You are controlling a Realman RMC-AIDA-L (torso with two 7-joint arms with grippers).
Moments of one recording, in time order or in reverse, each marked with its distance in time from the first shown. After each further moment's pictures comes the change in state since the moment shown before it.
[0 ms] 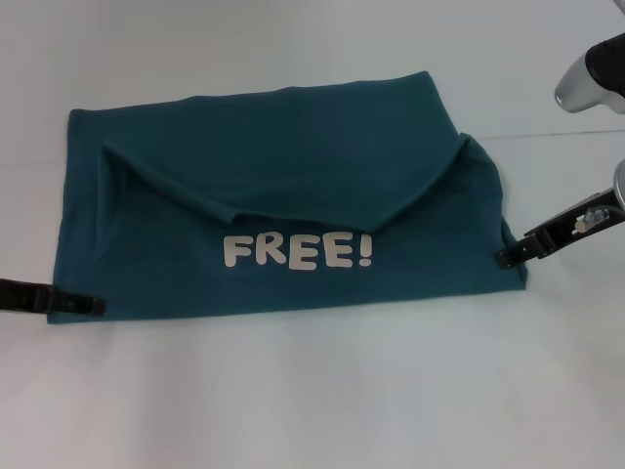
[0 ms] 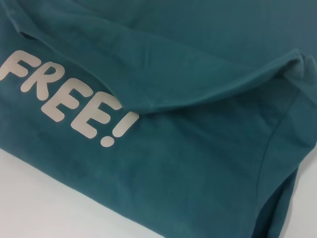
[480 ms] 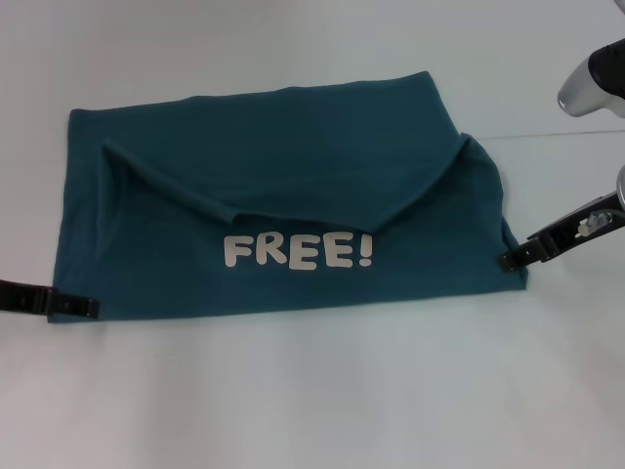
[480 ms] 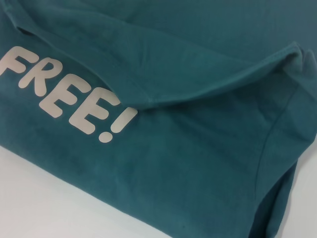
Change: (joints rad) left arm -0.011 -0.011 0.004 -0.024 0.052 -0.068 -0.007; right arm -0.008 -0.001 -0.002 0.000 0.000 0.000 -0.001
